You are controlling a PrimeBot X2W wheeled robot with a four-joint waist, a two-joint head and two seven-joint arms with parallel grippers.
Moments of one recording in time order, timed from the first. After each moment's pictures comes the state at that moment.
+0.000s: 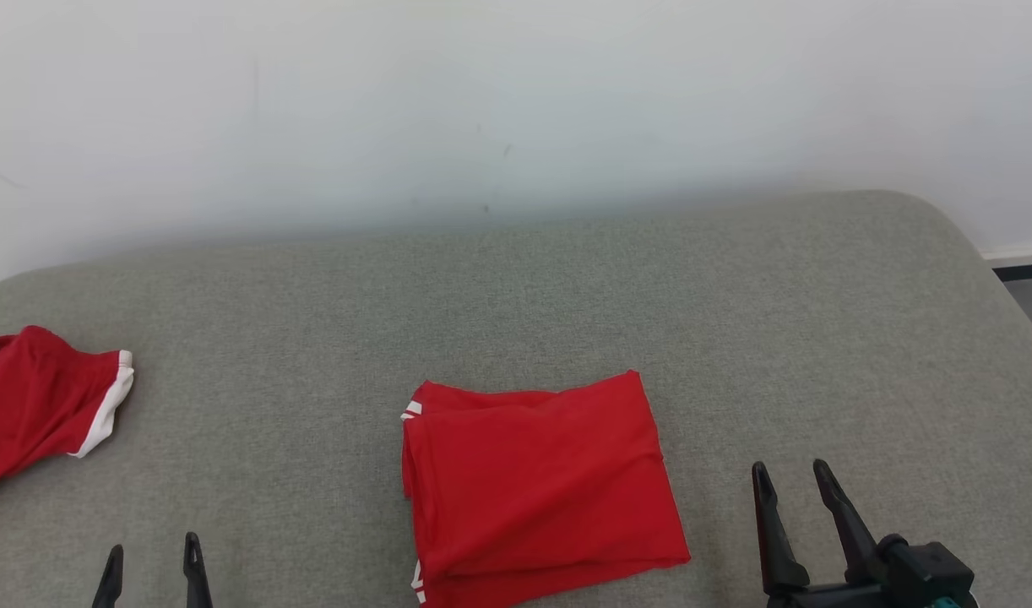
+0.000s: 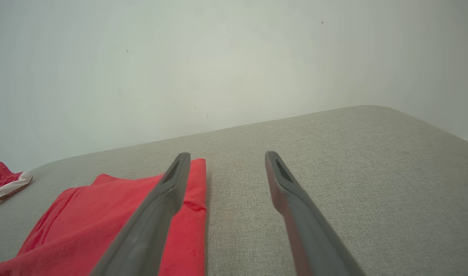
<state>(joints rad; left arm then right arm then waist) 0.10 0.09 0.15 0.14 -0.10 -0.06 -0.26 0.03 -0.08 0.01 0.17 0.21 0.13 -0.26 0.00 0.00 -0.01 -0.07</state>
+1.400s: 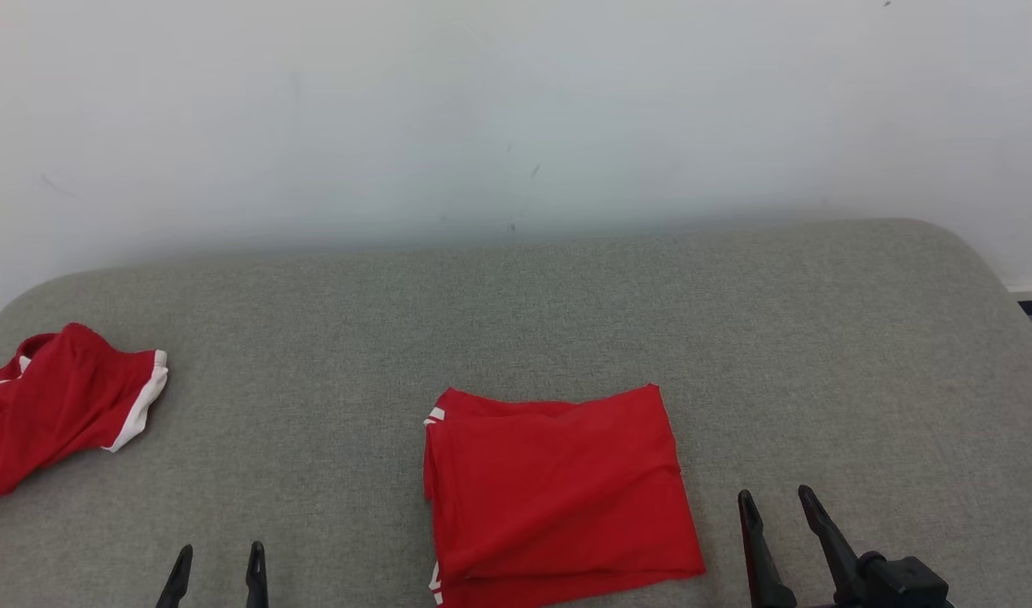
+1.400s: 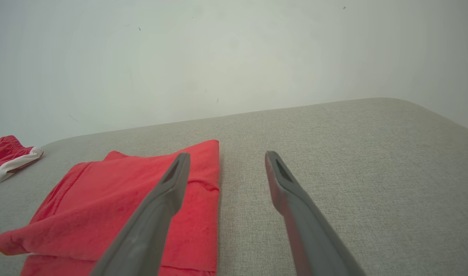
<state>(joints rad) 0.11 0.09 0.06 0.16 -0.11 -0.13 -0.26 0.04 -0.08 0.03 0.24 0.18 0.13 -0.26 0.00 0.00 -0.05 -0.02</state>
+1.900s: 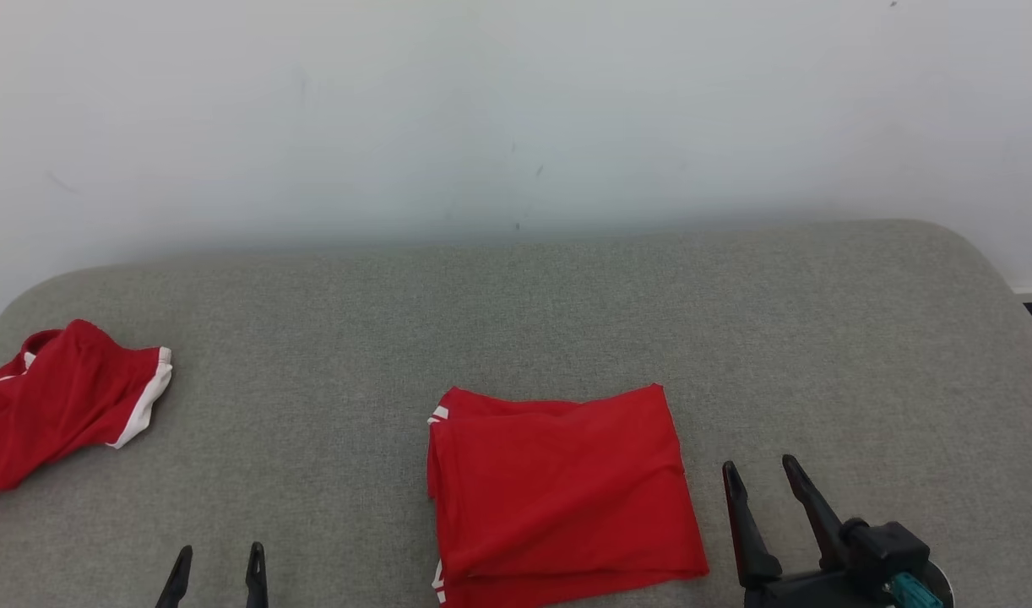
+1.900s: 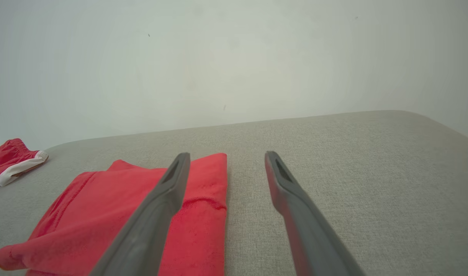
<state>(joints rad) 0.12 0.09 0.07 0.16 -0.10 -0.13 -0.26 -0.02 -0.09 0.05 0.28 0.18 0.13 -0.26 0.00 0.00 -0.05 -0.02</state>
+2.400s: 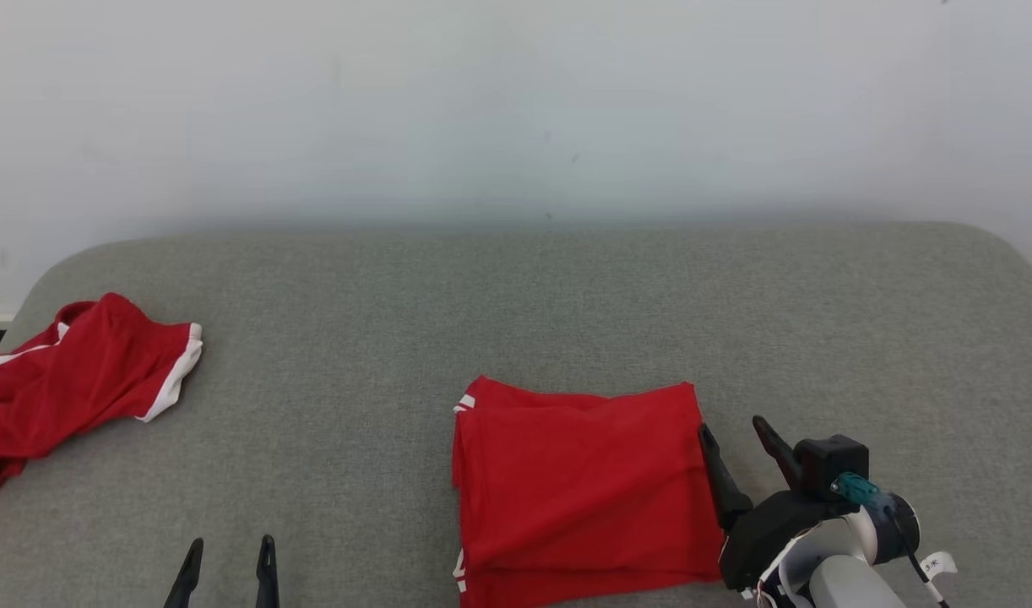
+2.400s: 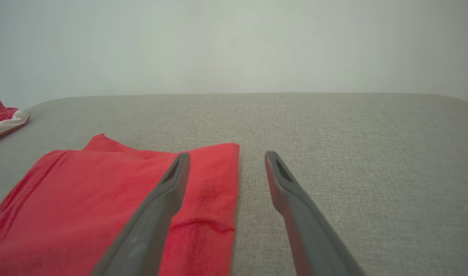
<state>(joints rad) 0.10 0.07 0.06 0.17 -0.10 -0.13 -0.26 -0.32 -0.13 0.11 0.64 0.18 0.13 -0.19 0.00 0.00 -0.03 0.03</state>
